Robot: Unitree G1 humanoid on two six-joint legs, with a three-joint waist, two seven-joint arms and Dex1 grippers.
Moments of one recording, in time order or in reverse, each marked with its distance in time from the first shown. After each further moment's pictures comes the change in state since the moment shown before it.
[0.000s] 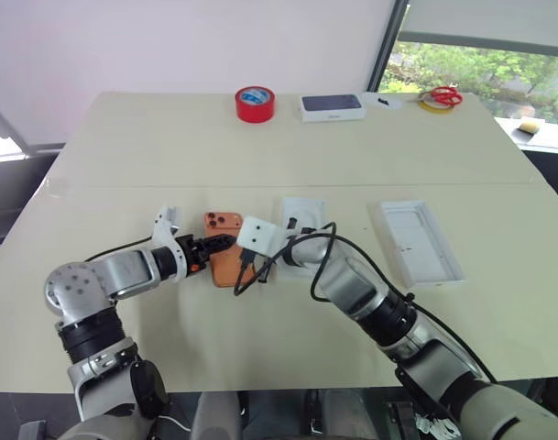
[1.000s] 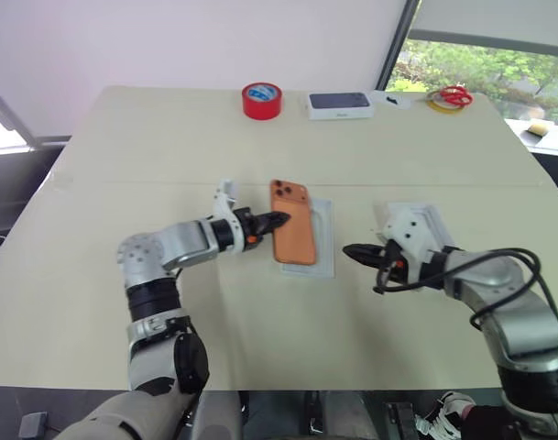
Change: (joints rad) left arm -0.207 -0.228 -0.179 0.225 -0.172 -0.149 0.176; right arm 0.539 -0.447 -0.725 -0.530 0.487 0.034 0.236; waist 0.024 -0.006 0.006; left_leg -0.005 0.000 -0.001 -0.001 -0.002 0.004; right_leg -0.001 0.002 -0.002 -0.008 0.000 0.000
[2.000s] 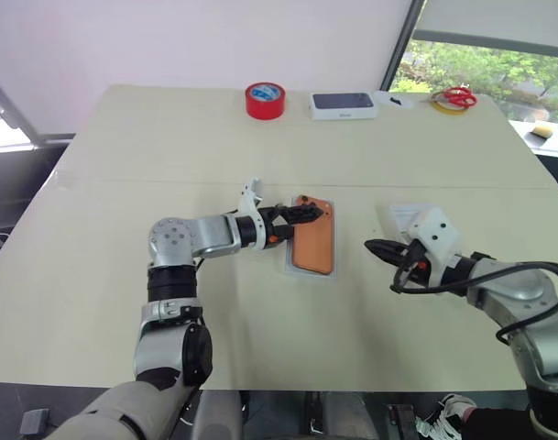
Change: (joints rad) left arm -0.065 0.035 -0.120 0.084 0.216 -0.061 -0.249; right arm 0.044 -0.067 -0.049 -0.052 0.093 -0.011 -0.155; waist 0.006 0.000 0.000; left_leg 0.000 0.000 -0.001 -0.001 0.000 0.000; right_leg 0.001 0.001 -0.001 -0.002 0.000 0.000
